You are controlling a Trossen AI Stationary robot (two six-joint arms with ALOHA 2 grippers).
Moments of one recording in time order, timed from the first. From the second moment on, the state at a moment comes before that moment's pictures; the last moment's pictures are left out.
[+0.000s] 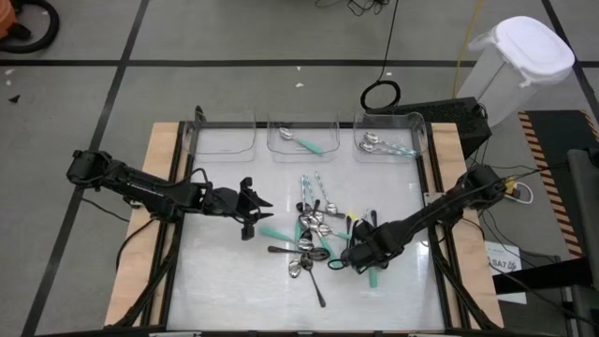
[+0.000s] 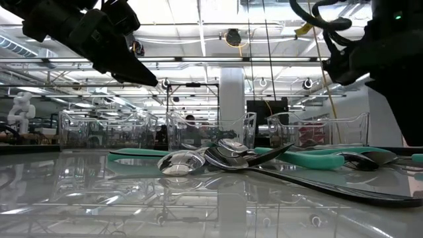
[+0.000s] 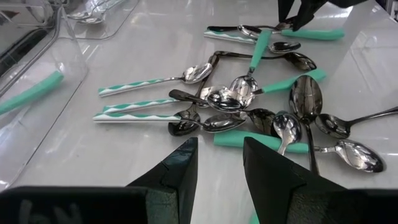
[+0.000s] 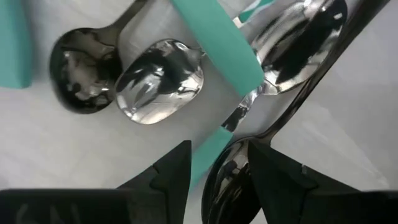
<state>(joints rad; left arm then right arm) -0.15 1.18 0.51 0.16 -0.20 -0.11 0.47 1.66 1.01 -0.96 -0.03 1.43</state>
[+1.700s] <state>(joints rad) -0.15 1.18 0.51 0.19 -0.20 -0.03 0.30 1.48 1.10 -1.01 0.36 0.96</state>
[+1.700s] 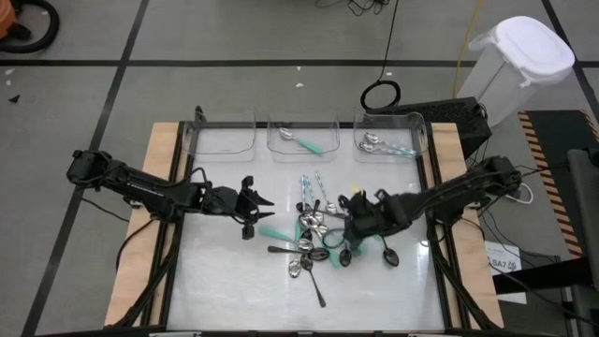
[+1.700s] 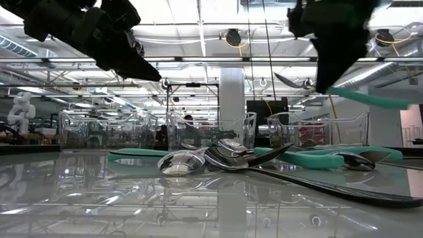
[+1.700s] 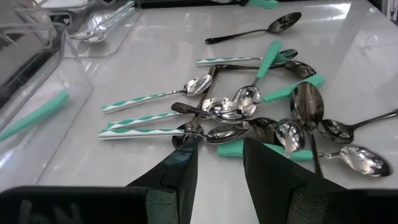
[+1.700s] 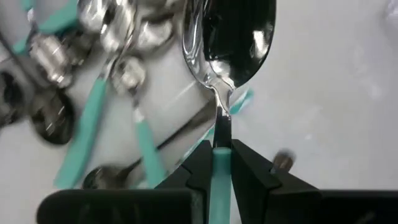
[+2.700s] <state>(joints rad) -0.15 1.18 0.51 0.19 -0.21 0.11 -0.25 1.48 1.29 -0.54 0.23 0.09</state>
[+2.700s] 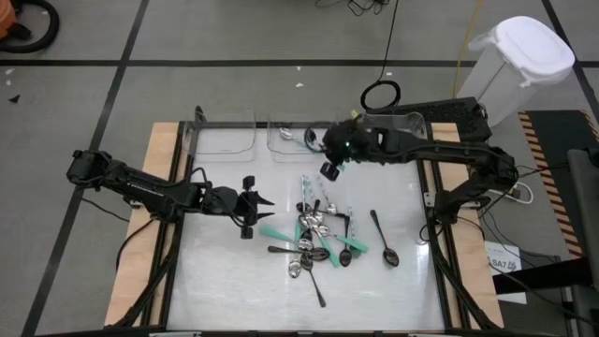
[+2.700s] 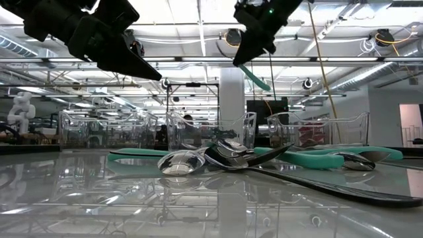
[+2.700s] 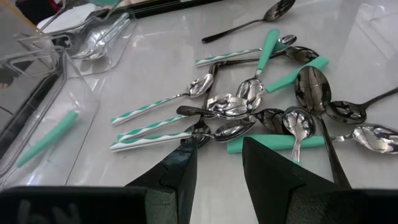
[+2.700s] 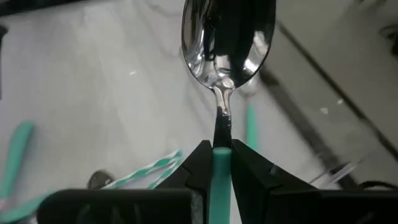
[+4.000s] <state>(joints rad) -0.15 1.18 0.51 0.19 -0.21 0.10 -0.50 1.78 1.30 -0.10 0.10 -0.17</state>
